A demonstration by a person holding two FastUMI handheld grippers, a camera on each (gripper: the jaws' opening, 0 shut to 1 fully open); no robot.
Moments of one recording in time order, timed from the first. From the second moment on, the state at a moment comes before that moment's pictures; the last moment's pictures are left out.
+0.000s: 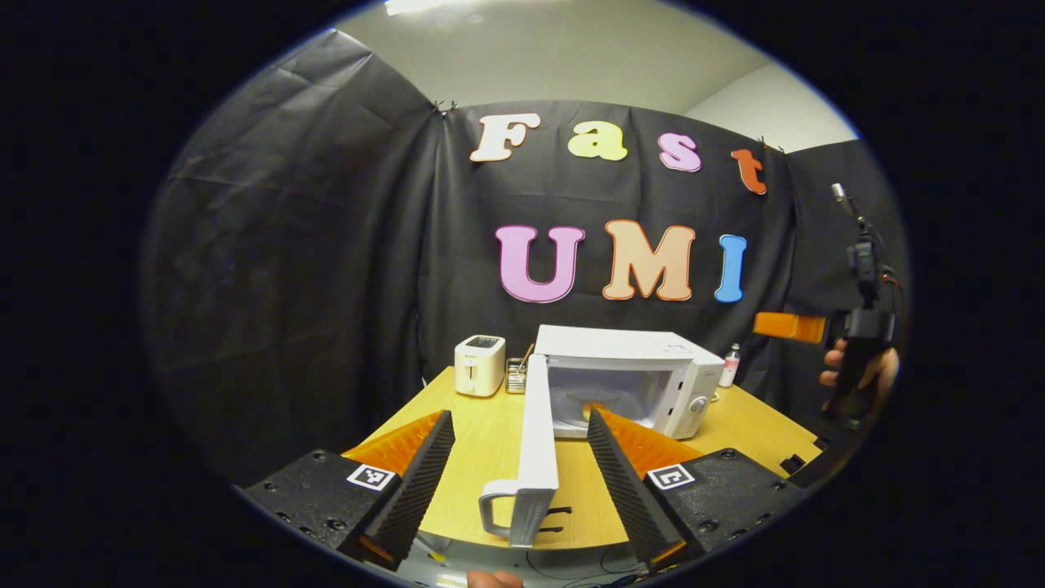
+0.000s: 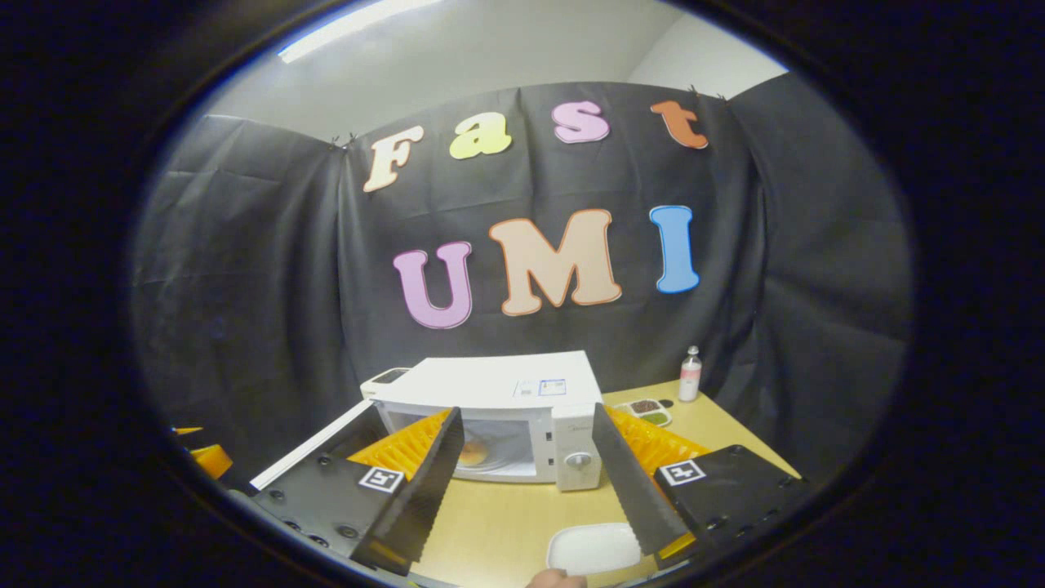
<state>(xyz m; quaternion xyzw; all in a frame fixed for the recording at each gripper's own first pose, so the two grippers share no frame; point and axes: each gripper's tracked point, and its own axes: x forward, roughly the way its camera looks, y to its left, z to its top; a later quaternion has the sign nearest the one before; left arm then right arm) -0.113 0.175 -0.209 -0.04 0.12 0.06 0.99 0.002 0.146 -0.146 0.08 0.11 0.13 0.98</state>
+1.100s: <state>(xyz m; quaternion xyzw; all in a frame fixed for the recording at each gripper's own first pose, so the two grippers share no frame) -0.094 0.179 -0.344 -0.03 0.25 0.05 0.97 -0.008 0.069 -0.091 0.02 0.07 0.09 0.99</state>
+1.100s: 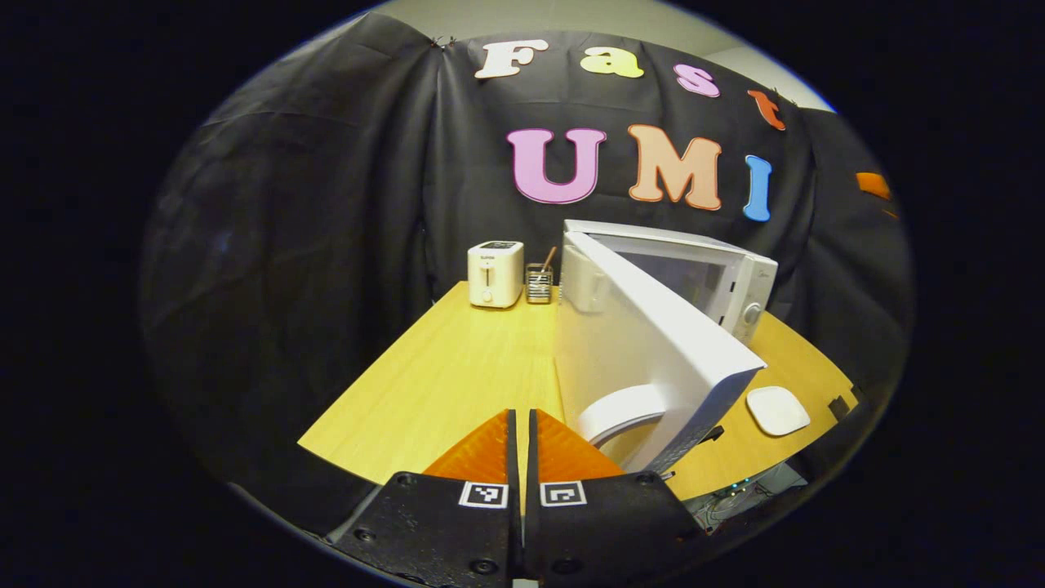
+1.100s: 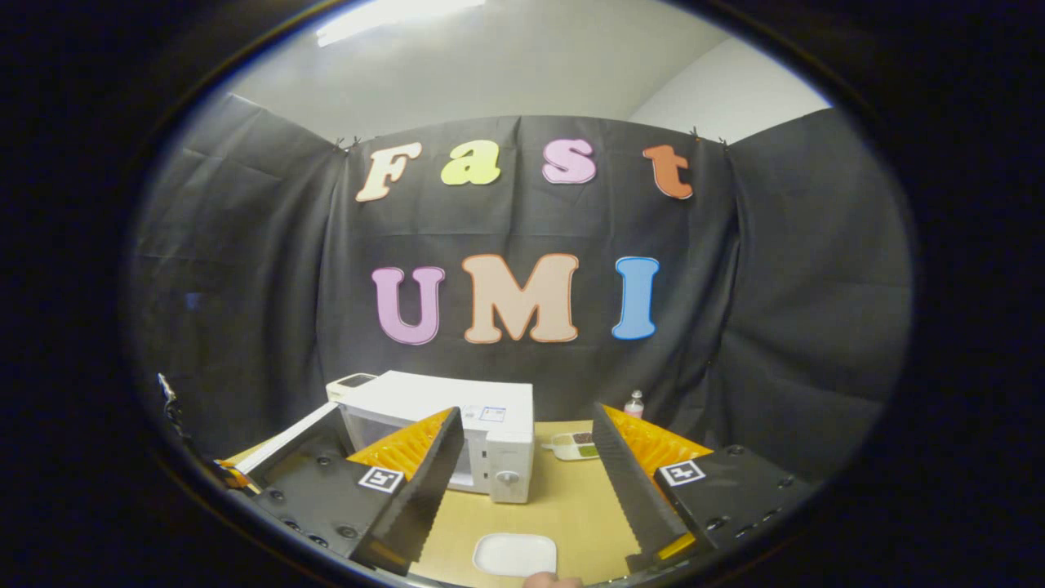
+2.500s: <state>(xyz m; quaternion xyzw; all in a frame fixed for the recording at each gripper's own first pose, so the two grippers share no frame) 0.072 -0.056 -0.352 -0.01 0.22 -0.15 0.96 -0.054 -0.114 -0.090 0.00 0.10 -0.10 0.99</state>
